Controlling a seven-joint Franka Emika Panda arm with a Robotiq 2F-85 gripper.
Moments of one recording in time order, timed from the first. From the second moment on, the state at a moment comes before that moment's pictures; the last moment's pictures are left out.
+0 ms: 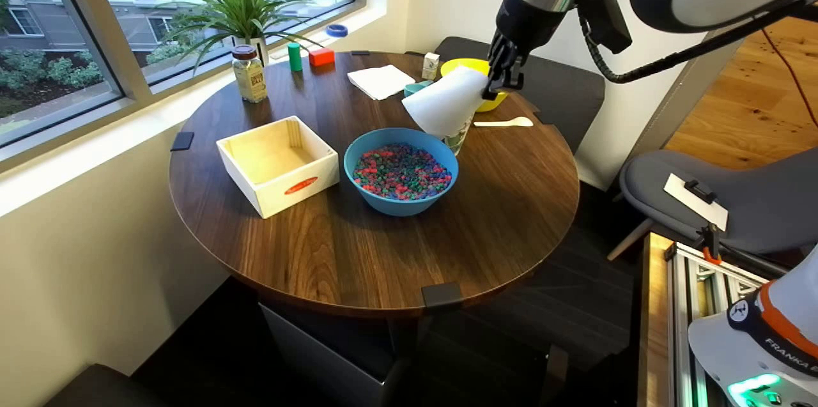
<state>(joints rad) 0.07 -0.21 0.08 -2.18 -0.34 2.16 -0.19</state>
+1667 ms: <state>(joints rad) 0.02 -0.32 0.02 -2.27 -0.24 2.18 -0.10</state>
